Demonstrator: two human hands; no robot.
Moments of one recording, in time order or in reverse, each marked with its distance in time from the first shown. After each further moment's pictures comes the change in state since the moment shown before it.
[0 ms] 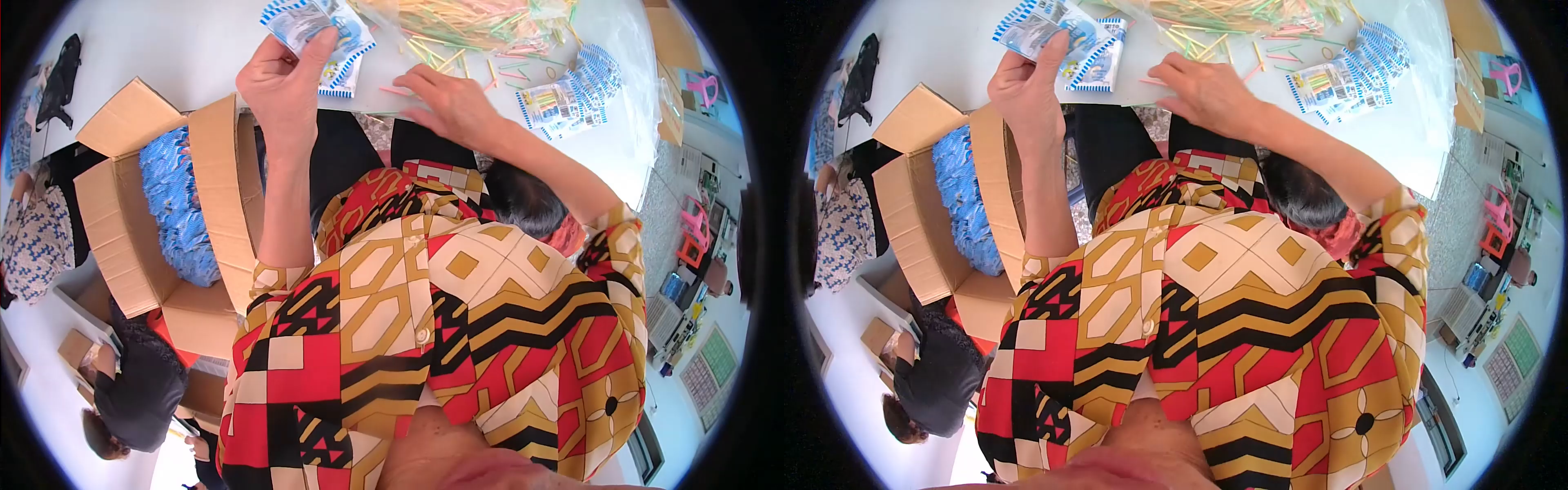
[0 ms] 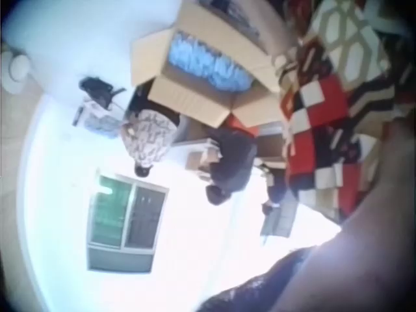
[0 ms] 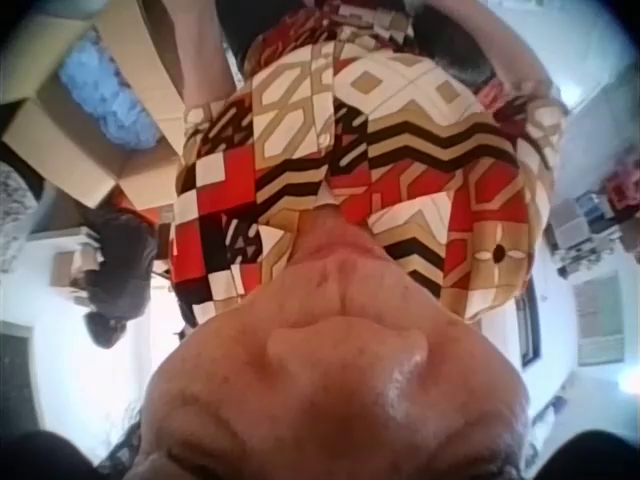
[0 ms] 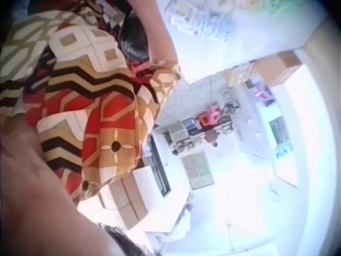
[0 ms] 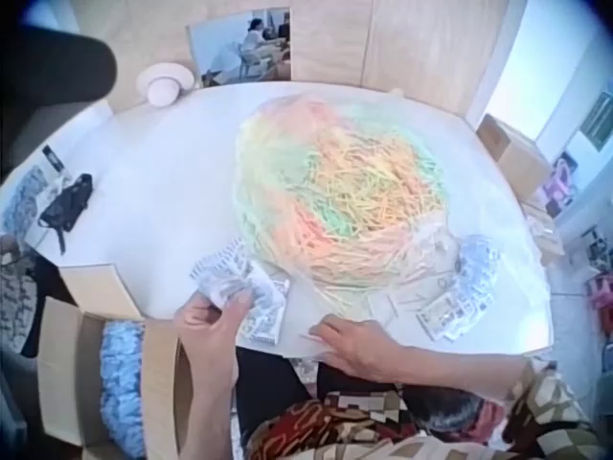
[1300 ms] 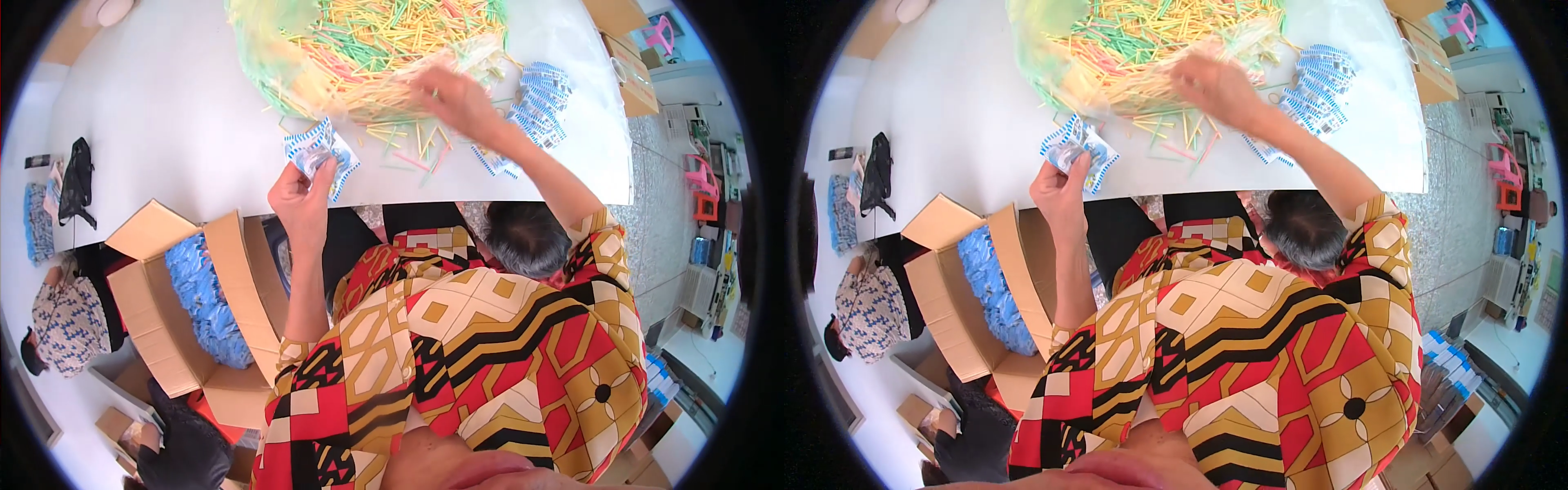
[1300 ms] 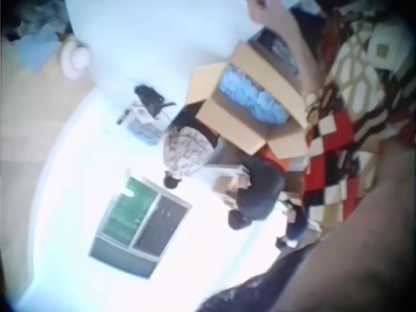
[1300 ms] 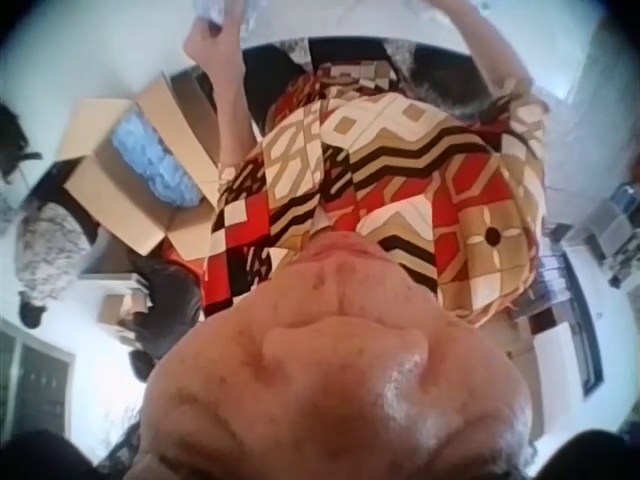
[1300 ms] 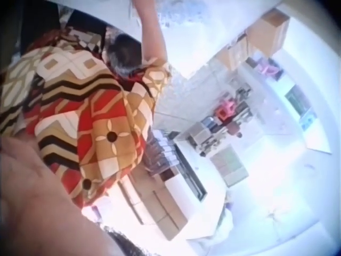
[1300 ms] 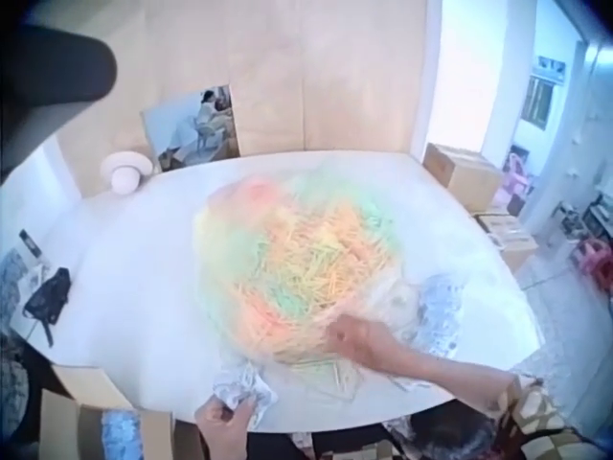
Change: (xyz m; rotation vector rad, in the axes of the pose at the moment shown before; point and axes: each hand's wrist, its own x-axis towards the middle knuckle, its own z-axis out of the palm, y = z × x) left_hand -0.024 0.041 0.085 0.145 -0.146 -0.202; right_hand -0.029 0.077 -0.134 -0.019 0.423 0.226
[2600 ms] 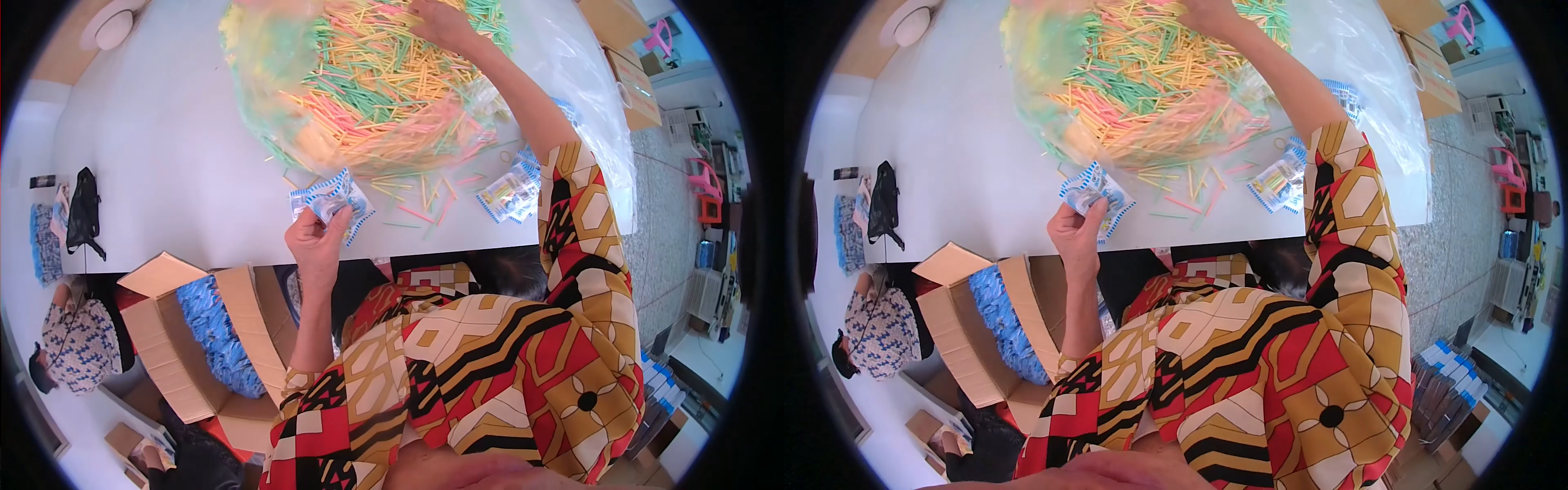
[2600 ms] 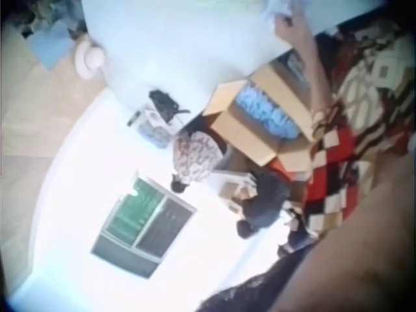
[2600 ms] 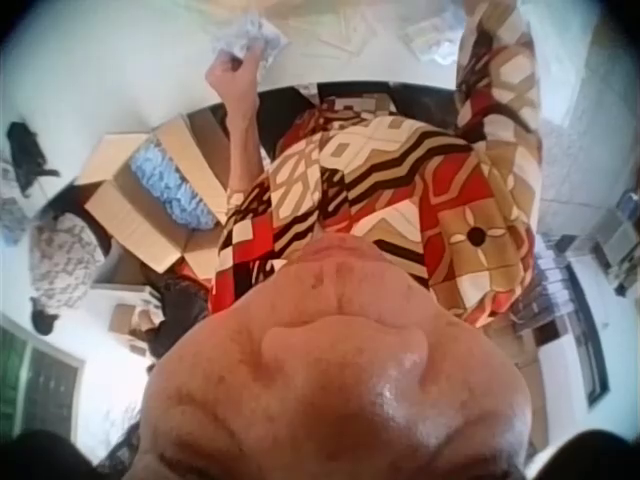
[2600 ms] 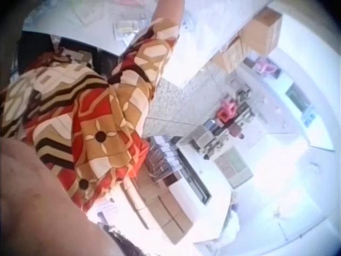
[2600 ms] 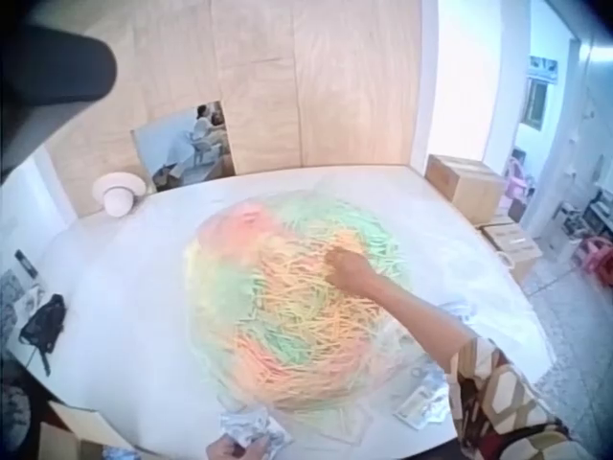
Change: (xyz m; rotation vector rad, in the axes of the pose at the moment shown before) left_hand 0.061 0.020 0.035 -0.053 -0.092 -0.140; right_hand 0.210 0.151 -0.059 -0.508 -0.031 0.031
